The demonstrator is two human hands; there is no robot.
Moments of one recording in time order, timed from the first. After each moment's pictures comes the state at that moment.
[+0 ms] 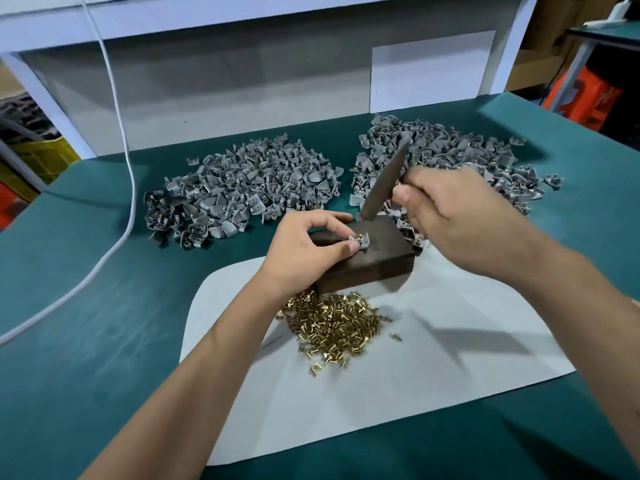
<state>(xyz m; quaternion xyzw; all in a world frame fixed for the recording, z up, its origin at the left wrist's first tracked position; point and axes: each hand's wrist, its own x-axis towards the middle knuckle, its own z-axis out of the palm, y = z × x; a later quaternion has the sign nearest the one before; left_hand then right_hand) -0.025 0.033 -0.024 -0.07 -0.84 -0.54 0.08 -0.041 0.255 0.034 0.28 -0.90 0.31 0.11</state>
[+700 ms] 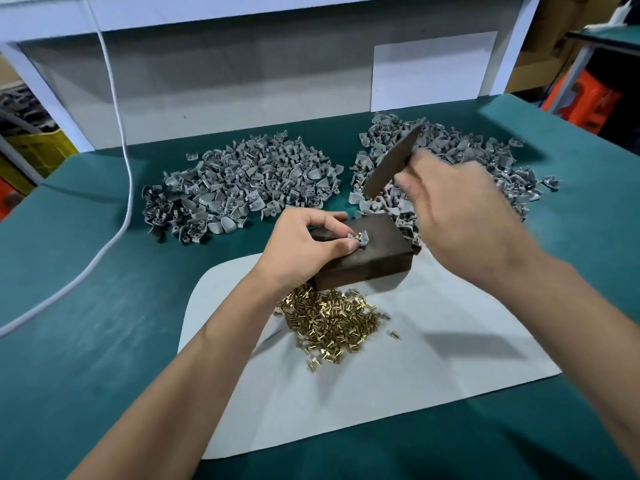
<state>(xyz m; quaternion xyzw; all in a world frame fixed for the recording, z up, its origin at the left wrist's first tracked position) -0.027 0.031 -0.024 -0.05 -0.81 -0.58 0.04 -0.031 0.241 0.038 0.25 -0.93 0.18 0.18</state>
